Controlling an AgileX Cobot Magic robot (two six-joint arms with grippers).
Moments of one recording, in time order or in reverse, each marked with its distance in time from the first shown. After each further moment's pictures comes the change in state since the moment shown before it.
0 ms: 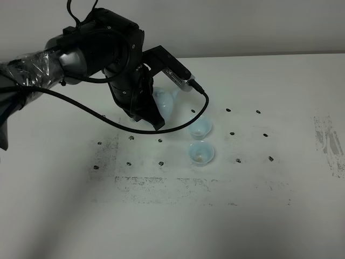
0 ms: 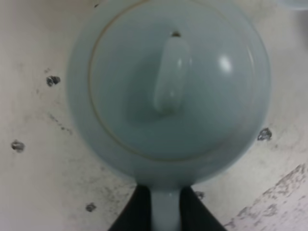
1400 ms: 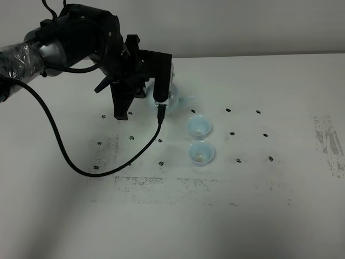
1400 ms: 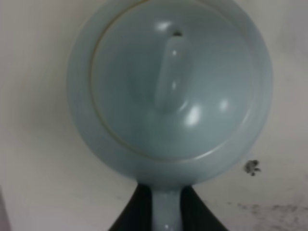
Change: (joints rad) left arm 0.092 0.000 0.000 -0.139 -0.214 1.008; right arm 0.000 0.000 0.000 0.000 0.000 0.000
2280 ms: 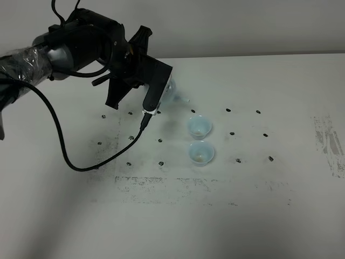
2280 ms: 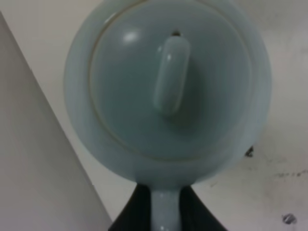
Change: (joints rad) left arm -0.009 0.033 0.000 0.149 -0.160 0.232; right arm 0.000 0.000 0.000 0.000 0.000 0.000
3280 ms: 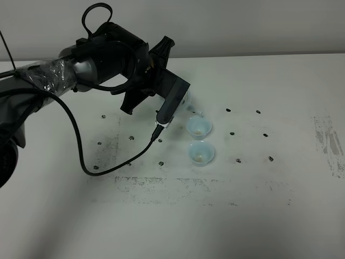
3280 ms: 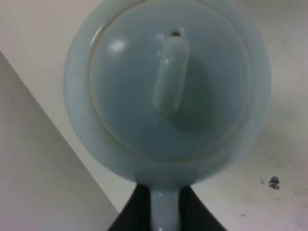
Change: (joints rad) left arm -0.075 0.040 0.000 0.087 -0.060 0.003; right arm 0.000 0.000 0.000 0.000 0.000 0.000
